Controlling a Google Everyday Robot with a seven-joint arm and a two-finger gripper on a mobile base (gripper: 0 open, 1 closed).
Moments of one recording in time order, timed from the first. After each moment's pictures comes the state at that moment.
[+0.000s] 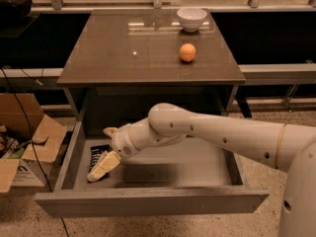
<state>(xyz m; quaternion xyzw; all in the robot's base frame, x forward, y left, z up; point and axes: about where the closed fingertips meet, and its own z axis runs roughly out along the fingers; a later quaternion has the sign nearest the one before) 0.518 0.185 0.658 -0.57 0.65 0.40 0.32</state>
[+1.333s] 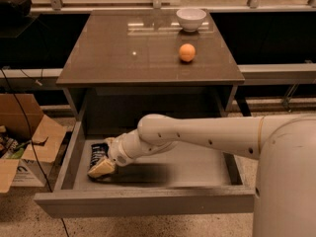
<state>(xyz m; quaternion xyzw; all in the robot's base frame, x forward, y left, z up) 0.520 0.192 0.594 -0.56 0.70 0.35 0.29</state>
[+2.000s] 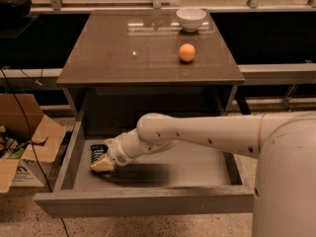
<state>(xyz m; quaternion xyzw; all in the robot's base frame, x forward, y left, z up) 0.521 0.192 0.598 -0.56 0.70 0.34 0.28</state>
